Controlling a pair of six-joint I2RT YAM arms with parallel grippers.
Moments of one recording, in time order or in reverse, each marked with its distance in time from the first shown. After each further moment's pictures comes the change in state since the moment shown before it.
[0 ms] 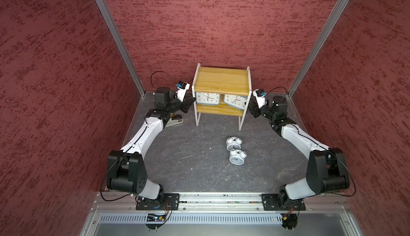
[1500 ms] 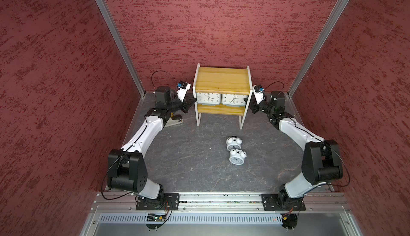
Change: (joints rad) left arm 0.000 0.015 0.024 -0.035 0.047 0.014; right arm -0.008 0.103 0.118 -0.034 -0.066 -0.023
